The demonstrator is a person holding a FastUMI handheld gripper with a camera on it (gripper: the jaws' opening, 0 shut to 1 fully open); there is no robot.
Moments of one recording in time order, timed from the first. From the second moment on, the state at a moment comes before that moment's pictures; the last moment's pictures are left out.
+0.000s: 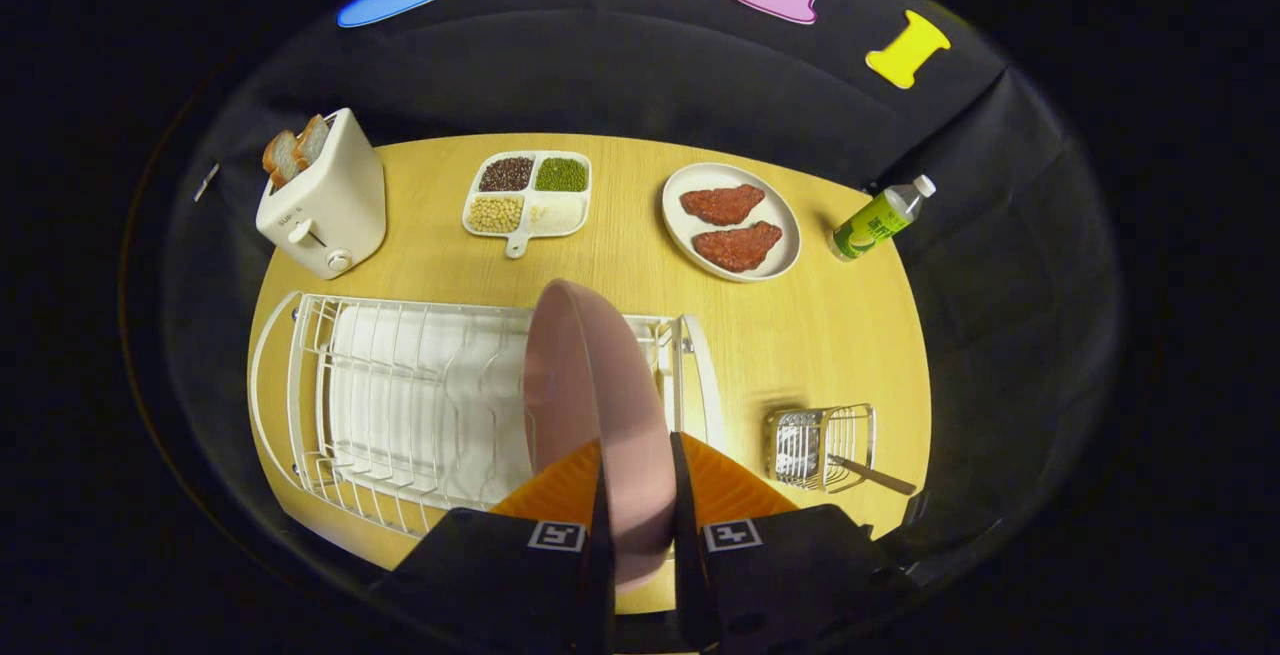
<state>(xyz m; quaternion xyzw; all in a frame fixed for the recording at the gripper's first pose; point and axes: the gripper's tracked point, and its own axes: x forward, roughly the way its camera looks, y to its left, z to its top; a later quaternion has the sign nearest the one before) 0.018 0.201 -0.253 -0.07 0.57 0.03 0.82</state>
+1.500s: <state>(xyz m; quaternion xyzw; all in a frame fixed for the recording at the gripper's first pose) -0.135 0.160 -0.187 0.22 0.52 0.17 0.81</state>
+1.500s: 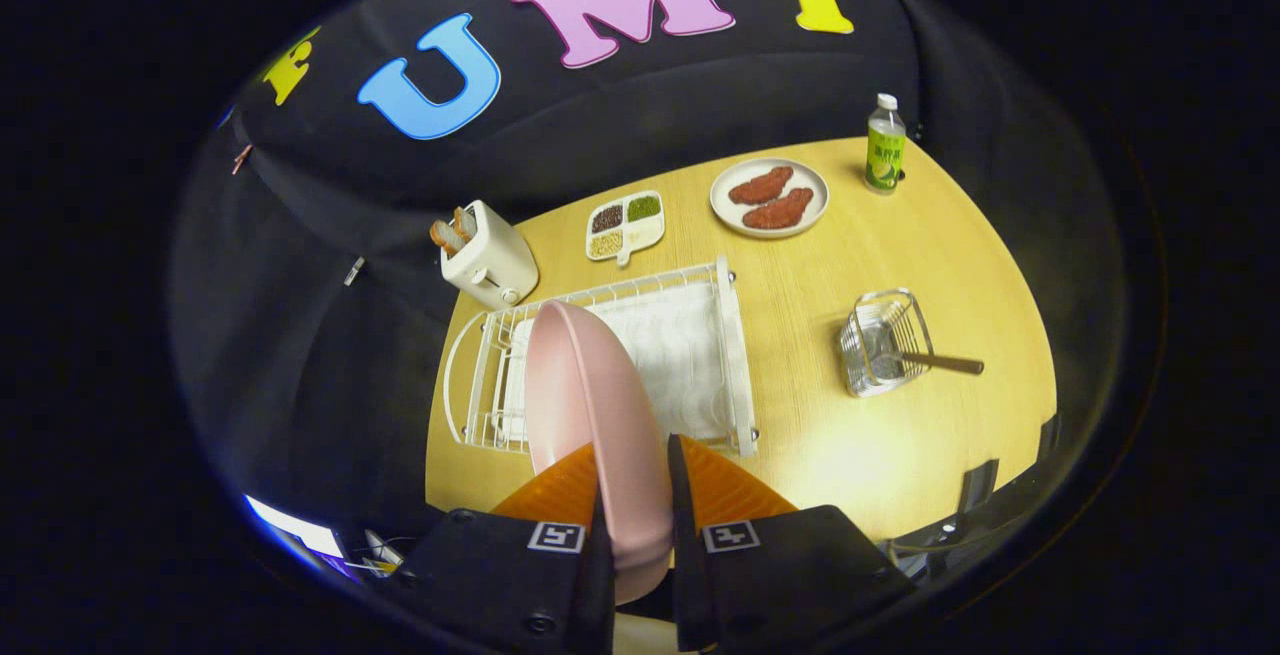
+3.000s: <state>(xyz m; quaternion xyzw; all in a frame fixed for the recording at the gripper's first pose) -0.249 0.189 -0.371 0.33 0.64 0.10 0.69</state>
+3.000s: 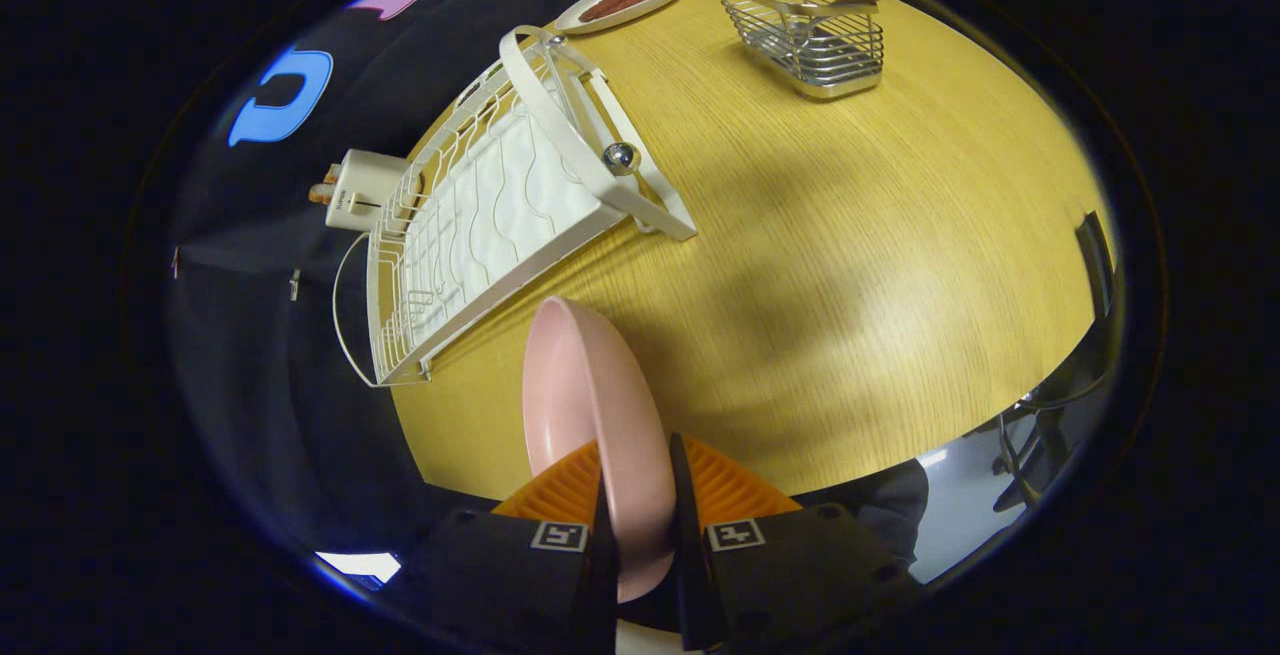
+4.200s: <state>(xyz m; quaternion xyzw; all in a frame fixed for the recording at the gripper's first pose) -0.131 0.087 -0.266 0.21 0.40 0.10 0.89</state>
